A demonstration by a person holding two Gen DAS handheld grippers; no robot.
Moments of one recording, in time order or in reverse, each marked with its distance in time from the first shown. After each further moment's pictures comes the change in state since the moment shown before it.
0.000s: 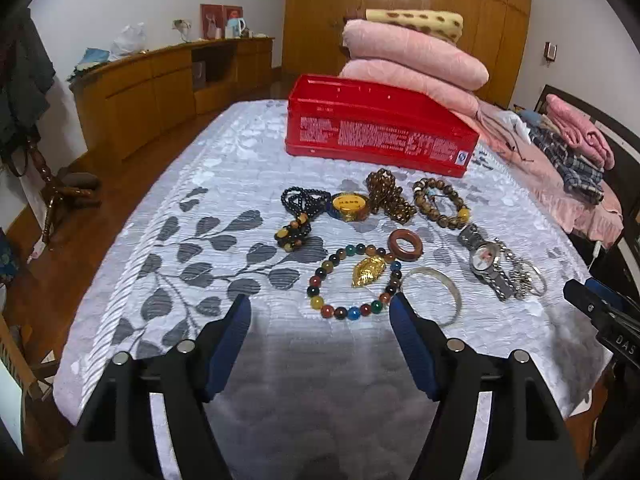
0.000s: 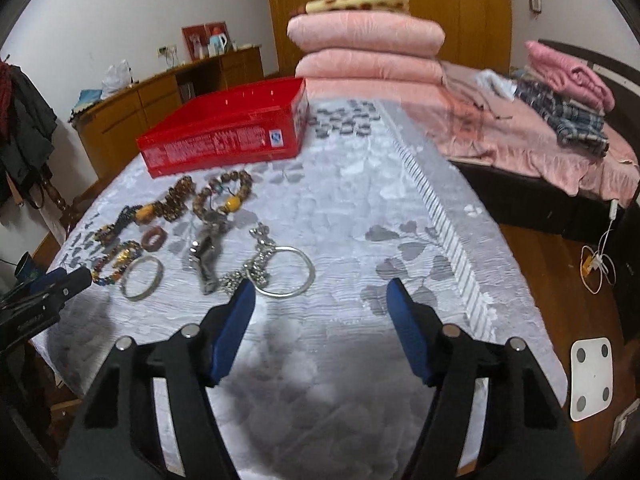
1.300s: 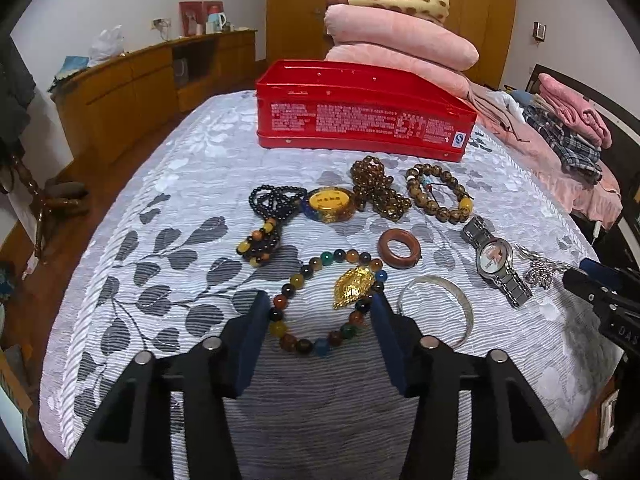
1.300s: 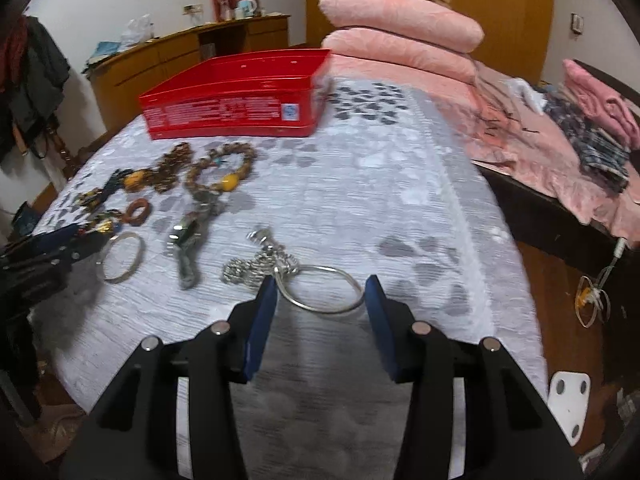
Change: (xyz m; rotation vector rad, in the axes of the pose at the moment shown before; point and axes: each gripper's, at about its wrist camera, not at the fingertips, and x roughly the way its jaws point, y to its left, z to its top) left arm 0.029 -0.011 0.011 0.054 0.032 -0.022; right arm 0.023 0.000 0.014 -0.130 0.073 -0.020
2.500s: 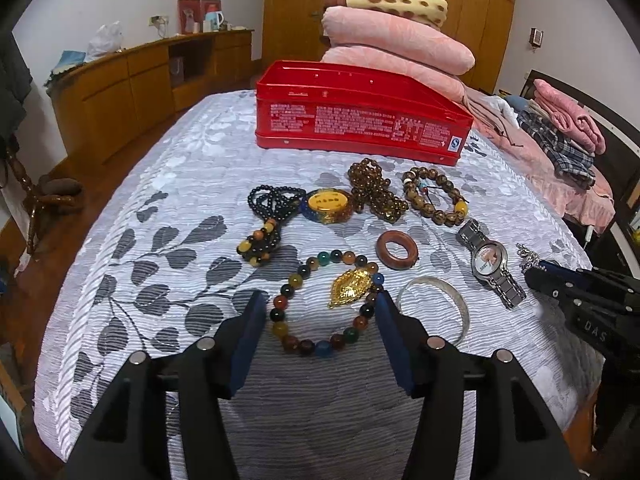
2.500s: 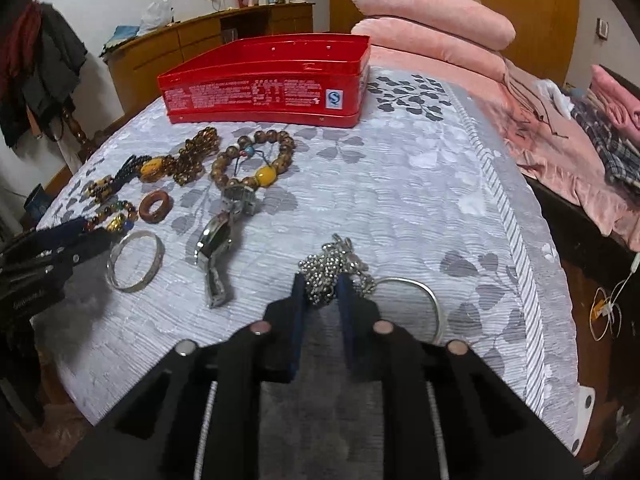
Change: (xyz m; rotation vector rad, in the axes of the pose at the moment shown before) left arm -0.001 0.005 0.000 -0.009 -0.004 -0.033; right arm 0.027 0.029 0.013 -0.054 0.048 0.091
